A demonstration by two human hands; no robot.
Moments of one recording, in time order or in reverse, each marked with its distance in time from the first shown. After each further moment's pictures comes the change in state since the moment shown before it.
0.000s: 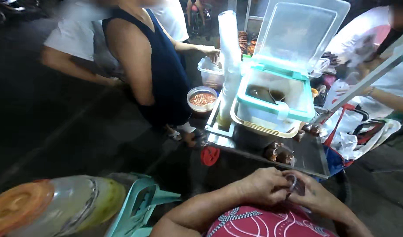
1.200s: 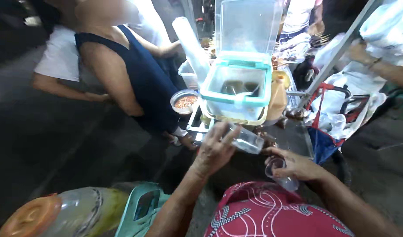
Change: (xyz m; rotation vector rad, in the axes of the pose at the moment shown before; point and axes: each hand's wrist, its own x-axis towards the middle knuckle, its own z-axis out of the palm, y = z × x) left_hand 0.012 0.014 -0.049 0.911 0.410 -0.065; right_hand 0.013 0.019 -0.055 0.241 -0.299 -0.118
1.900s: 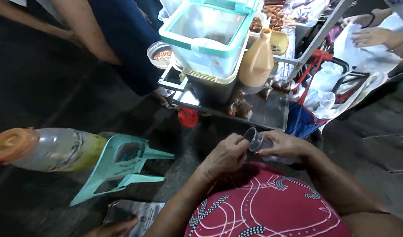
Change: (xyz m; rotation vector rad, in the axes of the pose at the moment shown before) left_hand -0.038 0.189 0.089 -0.294 -0.288 -0.105; right_hand -0.080 0.048 -0.062 -0.261 -0.262 0.193
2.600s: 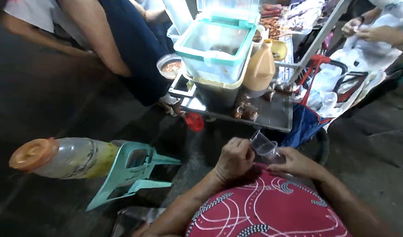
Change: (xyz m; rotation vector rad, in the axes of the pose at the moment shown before) left_hand -0.016 0.016 0.003 0.157 0.299 -0.116; right_hand -0.040 0.006 0.068 0.118 0.266 0.008
